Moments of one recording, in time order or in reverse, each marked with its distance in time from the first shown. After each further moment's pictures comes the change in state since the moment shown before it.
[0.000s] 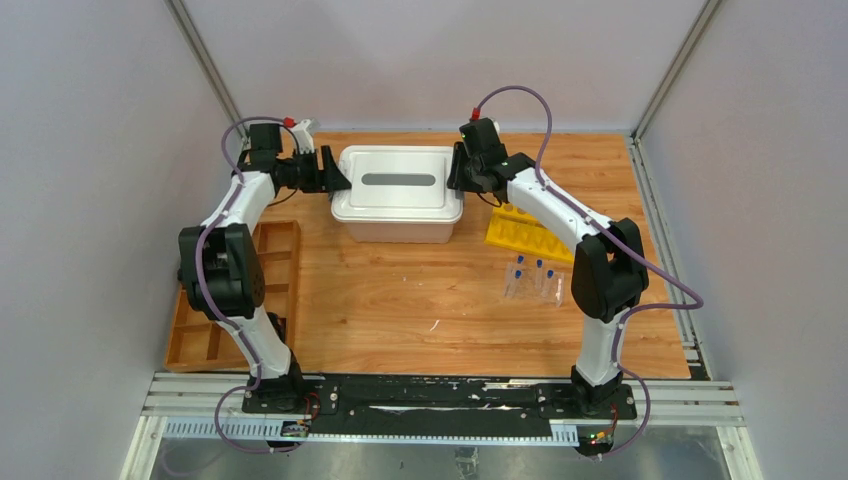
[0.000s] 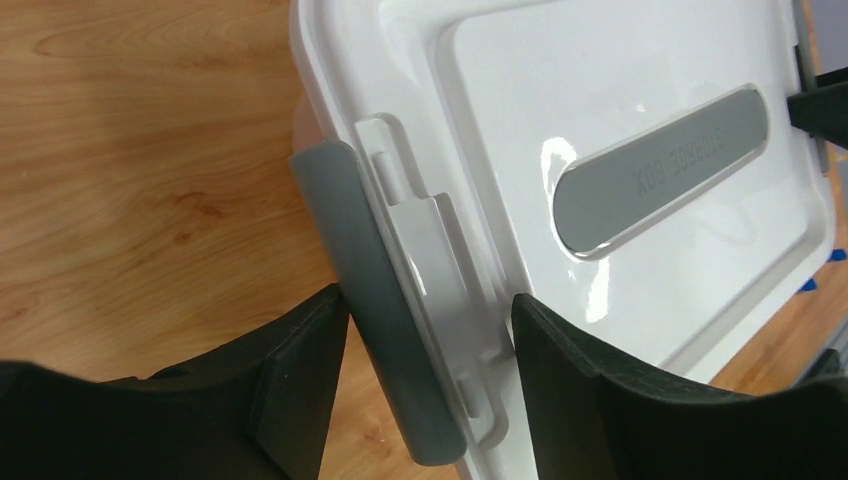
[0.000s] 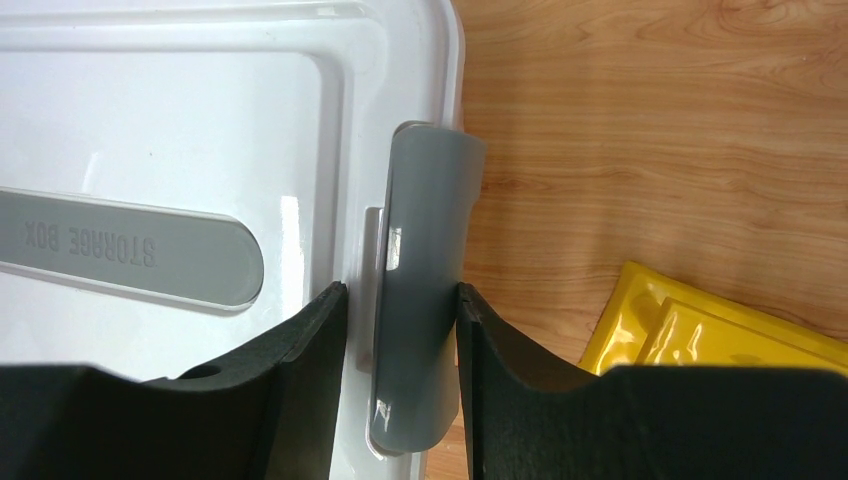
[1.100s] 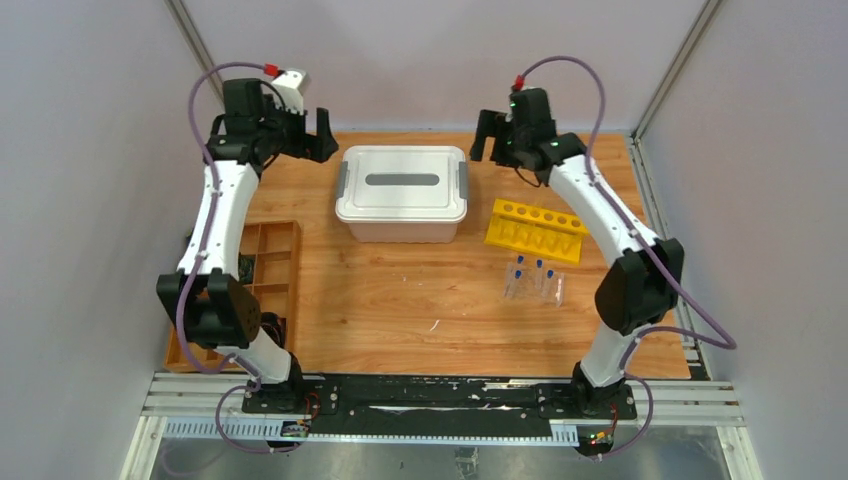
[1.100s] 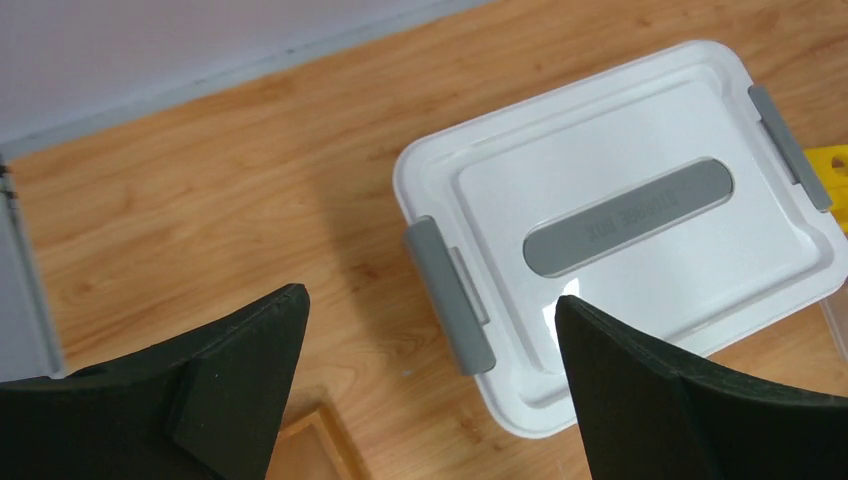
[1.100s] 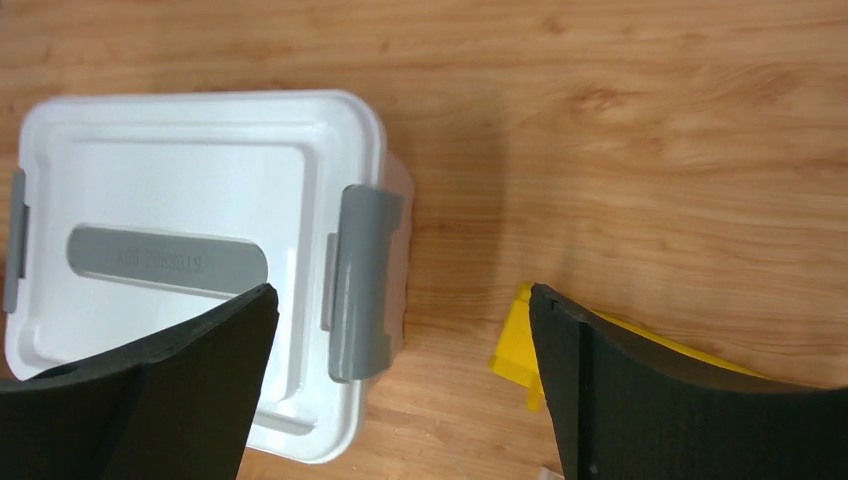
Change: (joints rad) left arm -0.087 -0.158 0.282 -0.235 -0.298 0.201; right arm -0.124 -0.100 0.081 -0.102 -0.056 -0.096
